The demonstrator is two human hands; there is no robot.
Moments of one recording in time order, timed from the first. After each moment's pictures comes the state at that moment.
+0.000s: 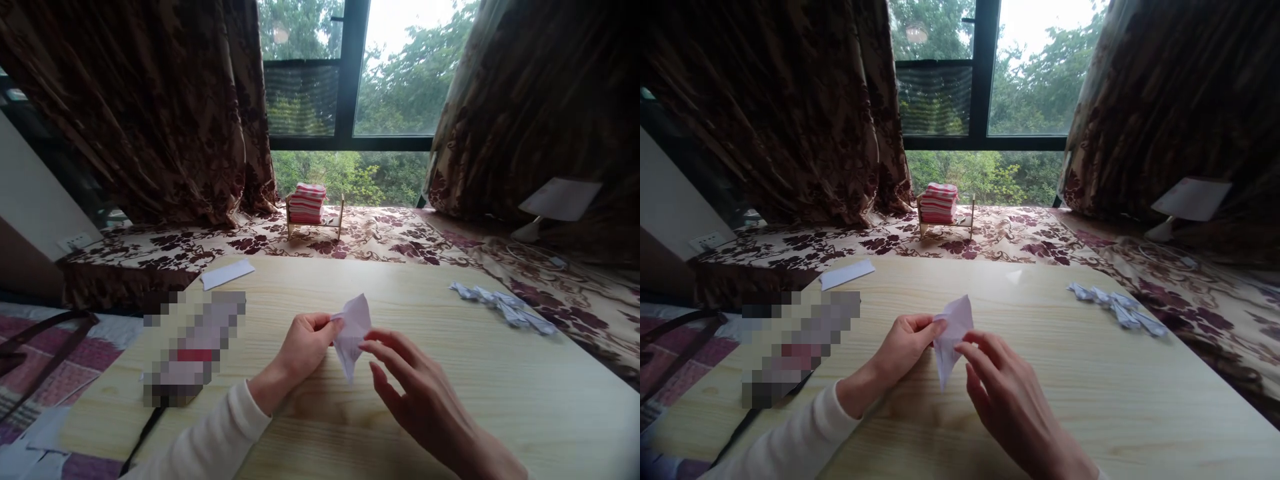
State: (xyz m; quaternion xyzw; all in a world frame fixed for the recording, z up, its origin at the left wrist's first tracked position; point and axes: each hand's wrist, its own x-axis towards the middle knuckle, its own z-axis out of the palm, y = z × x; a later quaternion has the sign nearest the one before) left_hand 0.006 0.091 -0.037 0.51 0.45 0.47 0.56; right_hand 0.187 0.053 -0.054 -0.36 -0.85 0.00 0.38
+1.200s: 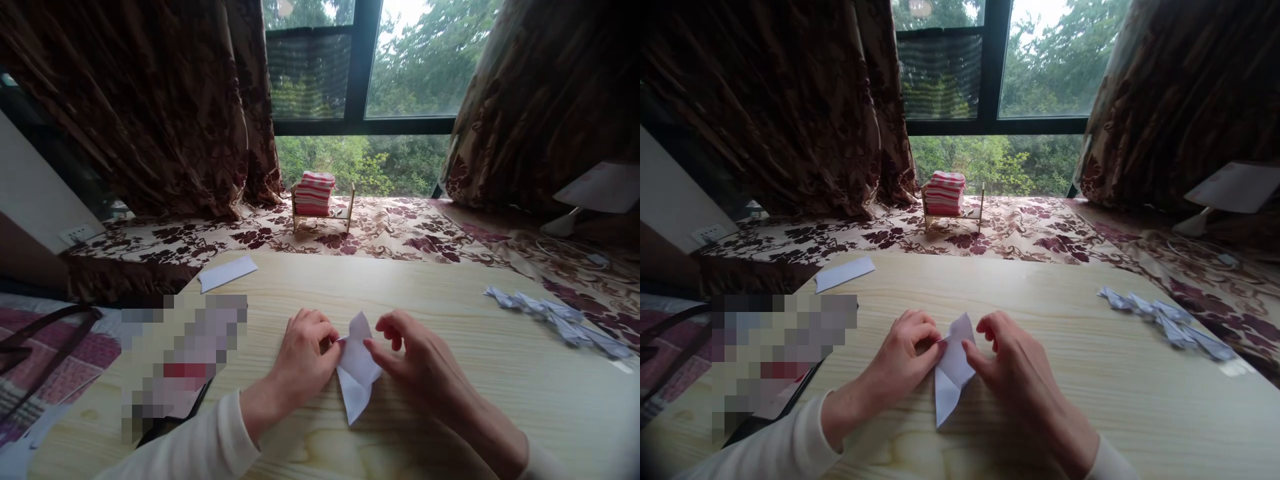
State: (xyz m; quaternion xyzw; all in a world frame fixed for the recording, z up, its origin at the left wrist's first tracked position) left_hand -0.023 0.107 -0.054 0.75 0.53 0.34 0.19; right_hand 0.168 0.113 -0.058 -0.53 -0.79 0.07 0.31
